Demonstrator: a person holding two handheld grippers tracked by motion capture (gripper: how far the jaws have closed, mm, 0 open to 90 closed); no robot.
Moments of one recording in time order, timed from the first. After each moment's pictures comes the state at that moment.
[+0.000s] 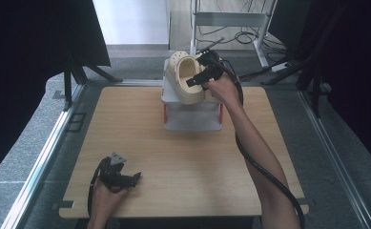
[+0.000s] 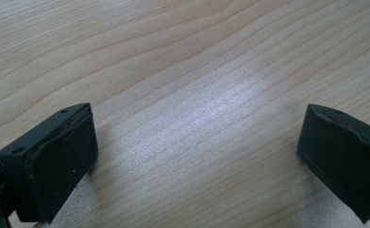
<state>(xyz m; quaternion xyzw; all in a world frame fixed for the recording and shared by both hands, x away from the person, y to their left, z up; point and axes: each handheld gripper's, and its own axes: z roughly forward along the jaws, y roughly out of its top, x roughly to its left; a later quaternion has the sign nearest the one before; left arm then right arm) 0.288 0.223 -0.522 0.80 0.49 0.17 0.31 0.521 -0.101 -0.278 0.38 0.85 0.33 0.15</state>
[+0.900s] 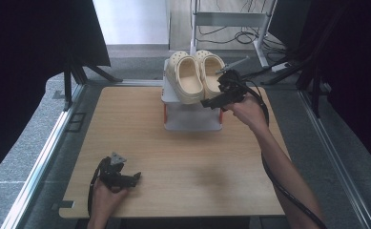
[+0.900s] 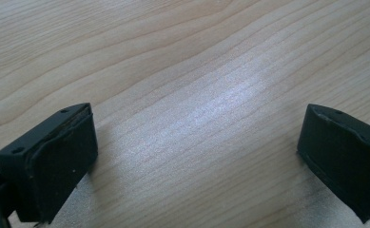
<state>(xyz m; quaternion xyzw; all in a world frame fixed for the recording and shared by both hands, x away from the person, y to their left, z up) 0.289 0.224 -0.522 0.80 0.49 0.17 0.31 0.449 -0.158 -0.286 0.32 0.86 0.37 0.13</state>
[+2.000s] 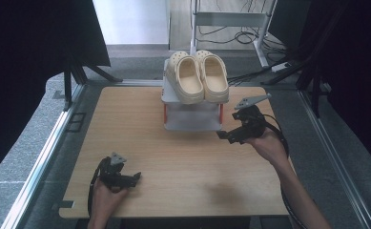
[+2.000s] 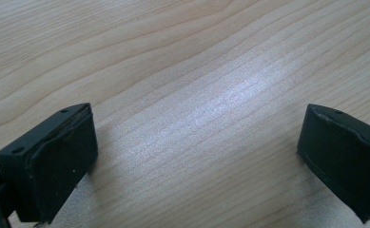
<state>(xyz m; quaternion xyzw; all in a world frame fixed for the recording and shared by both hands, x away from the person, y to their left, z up) 0.289 0.223 -0.522 0.80 0.49 0.17 0.31 0.377 -0.210 -0.337 0.30 0.86 0.38 0.12</state>
